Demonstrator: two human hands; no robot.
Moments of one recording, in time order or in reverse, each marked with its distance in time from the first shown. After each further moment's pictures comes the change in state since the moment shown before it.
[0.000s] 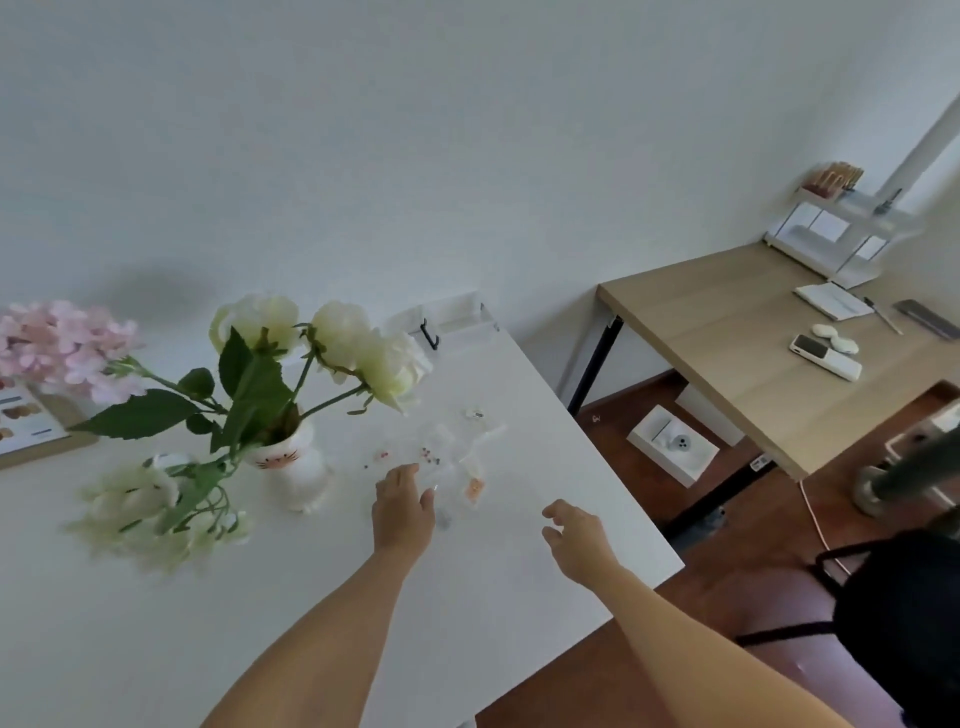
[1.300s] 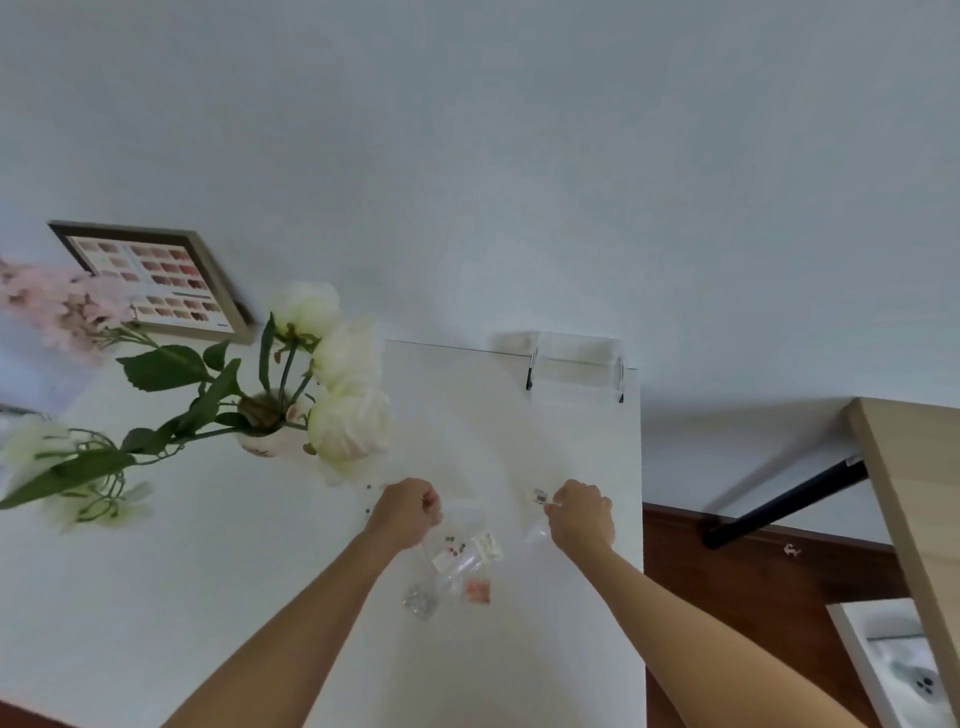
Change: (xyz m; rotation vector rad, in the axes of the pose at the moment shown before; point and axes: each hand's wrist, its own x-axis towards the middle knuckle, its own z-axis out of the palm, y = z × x) left_hand 0.090 0.072 0.010 0.024 -0.045 -0.598; right_hand 0.259 -0.074 -0.038 -0.292 -0.319 -0.323
